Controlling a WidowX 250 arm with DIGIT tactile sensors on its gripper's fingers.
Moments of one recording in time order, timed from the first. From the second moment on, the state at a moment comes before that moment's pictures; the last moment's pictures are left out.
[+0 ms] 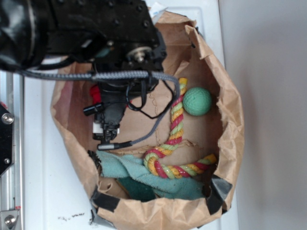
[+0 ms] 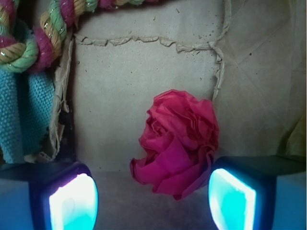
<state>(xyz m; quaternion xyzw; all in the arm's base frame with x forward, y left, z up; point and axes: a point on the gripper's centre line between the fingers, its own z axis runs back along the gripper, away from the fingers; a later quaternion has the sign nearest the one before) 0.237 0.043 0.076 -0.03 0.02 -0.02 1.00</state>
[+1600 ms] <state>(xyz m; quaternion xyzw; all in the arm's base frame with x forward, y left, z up) 0.226 0.032 0.014 0.04 0.02 -0.09 0.99</state>
